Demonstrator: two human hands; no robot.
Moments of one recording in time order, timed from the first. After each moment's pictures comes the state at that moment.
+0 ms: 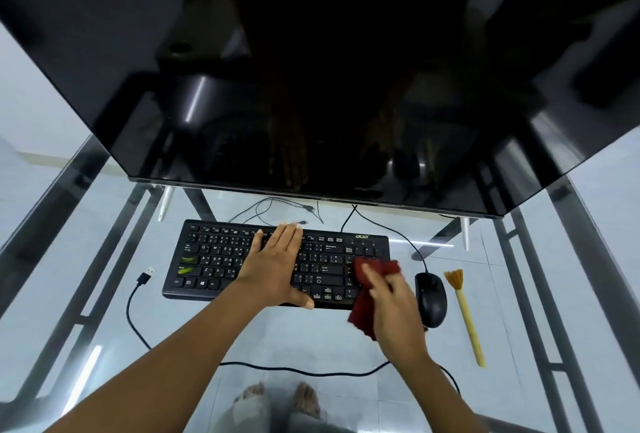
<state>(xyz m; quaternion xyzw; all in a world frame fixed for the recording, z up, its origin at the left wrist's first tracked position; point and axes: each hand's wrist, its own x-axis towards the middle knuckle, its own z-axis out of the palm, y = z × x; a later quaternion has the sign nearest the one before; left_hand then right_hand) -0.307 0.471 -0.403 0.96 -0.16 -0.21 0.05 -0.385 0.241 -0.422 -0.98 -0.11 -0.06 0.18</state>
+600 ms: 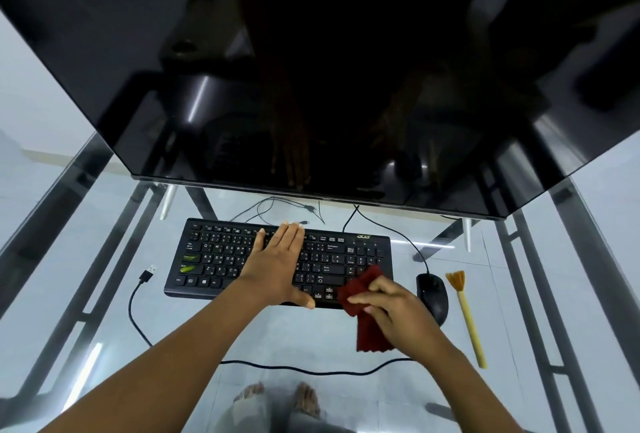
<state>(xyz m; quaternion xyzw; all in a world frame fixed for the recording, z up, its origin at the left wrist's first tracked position) -0.308 0.470 -0.398 0.96 -0.17 -0.21 0.05 -0.376 0.216 -0.405 -0.94 -0.16 0.09 0.28</state>
